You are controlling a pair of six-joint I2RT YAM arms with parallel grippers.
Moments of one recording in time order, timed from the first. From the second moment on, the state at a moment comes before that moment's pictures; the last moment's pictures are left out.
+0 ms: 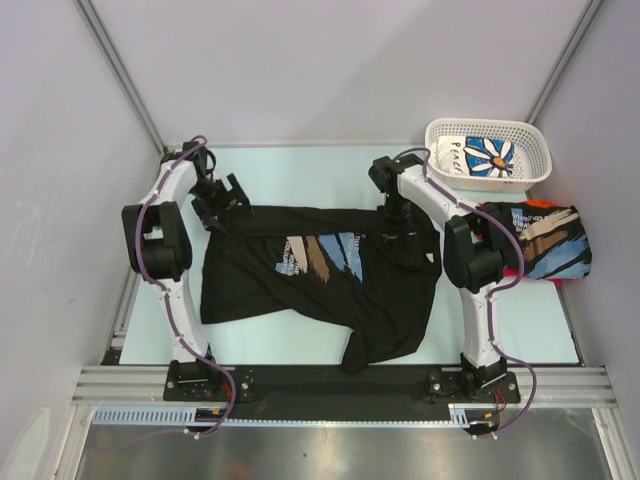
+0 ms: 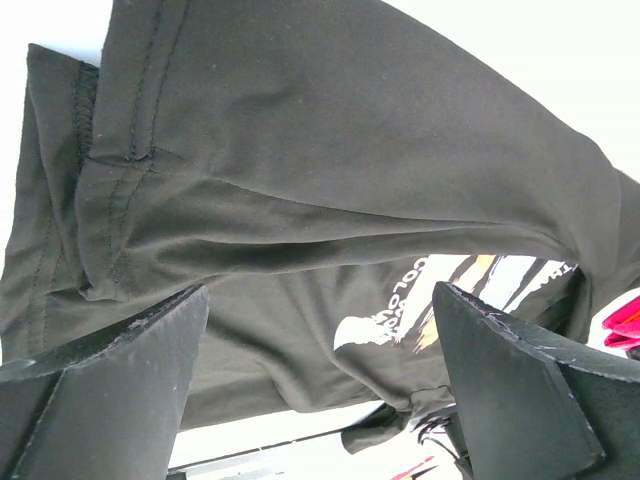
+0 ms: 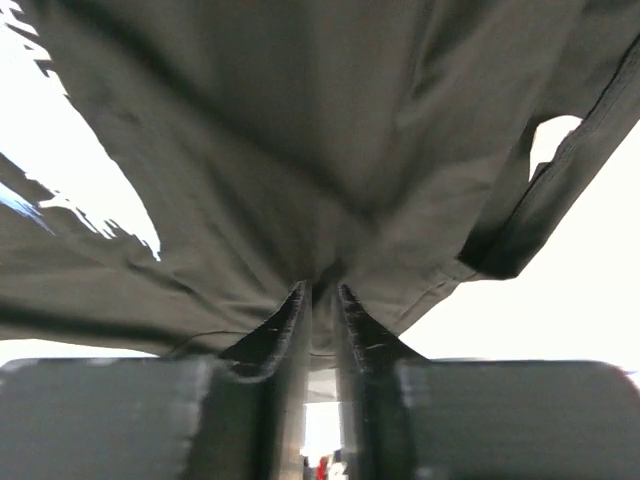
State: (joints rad) left arm 0.08 2.14 1.79 -1.04 0.32 -0.47; right arm 0.43 2.13 1.84 -1.32 0.03 0.40
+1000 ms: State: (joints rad) left arm 0.06 2.30 1.89 -1.01 0.39 -0.45; right arm 0.39 2.35 2.01 -1.12 0.14 0.35
